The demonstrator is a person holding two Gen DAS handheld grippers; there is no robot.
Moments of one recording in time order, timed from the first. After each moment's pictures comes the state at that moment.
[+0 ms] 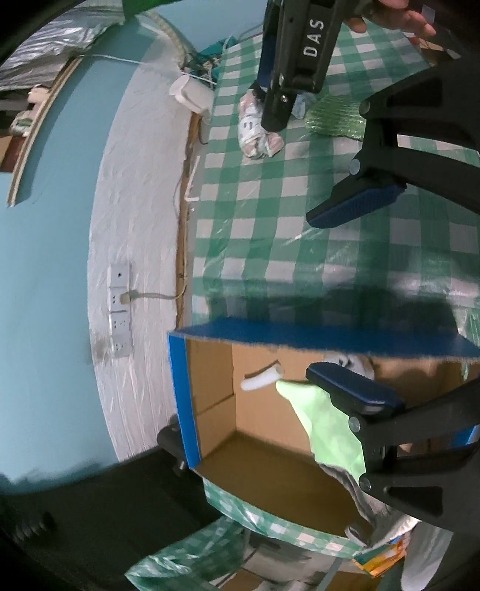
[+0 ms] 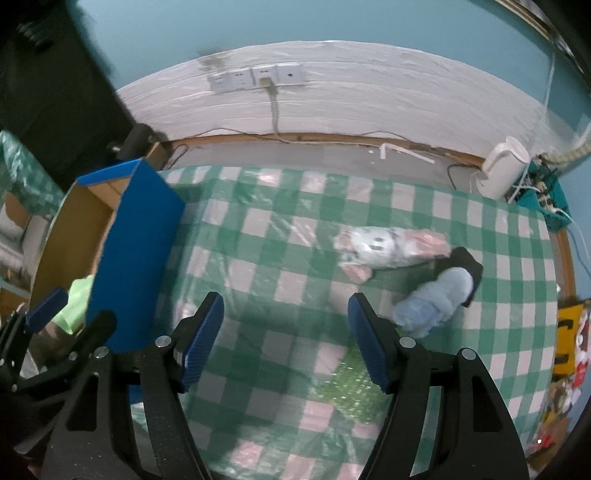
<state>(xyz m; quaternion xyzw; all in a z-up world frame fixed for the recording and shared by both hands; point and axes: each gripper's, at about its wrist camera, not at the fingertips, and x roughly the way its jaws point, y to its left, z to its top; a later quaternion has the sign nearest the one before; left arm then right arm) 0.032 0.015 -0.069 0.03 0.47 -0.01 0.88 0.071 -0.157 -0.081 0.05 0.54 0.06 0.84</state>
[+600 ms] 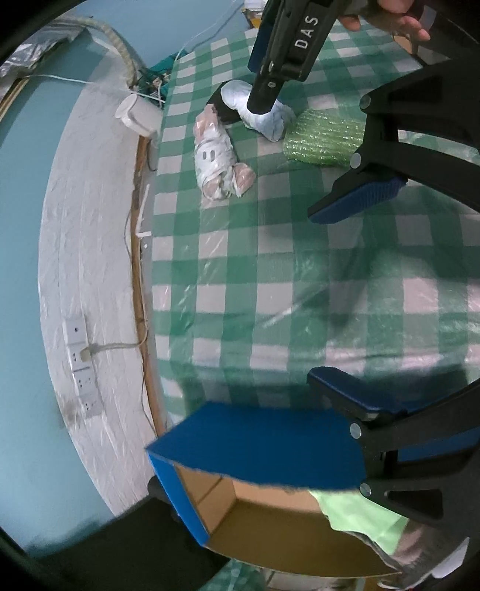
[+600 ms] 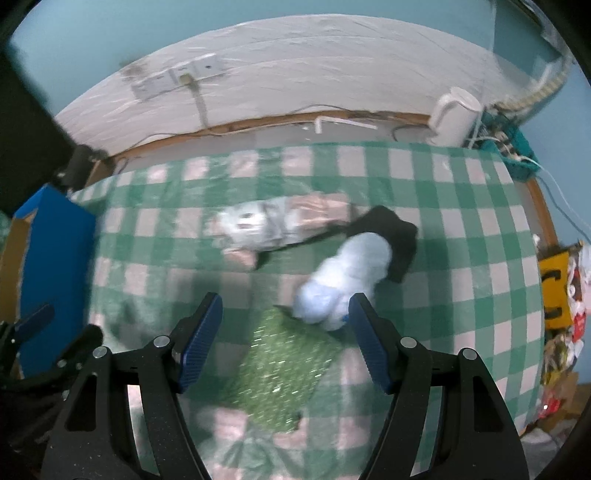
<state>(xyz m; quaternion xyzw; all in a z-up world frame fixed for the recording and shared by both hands) 0.068 -0.058 -0.114 0.07 0.54 -0.06 0.83 0.074 -0.250 -0.128 0.08 0.56 -0.03 0.82</state>
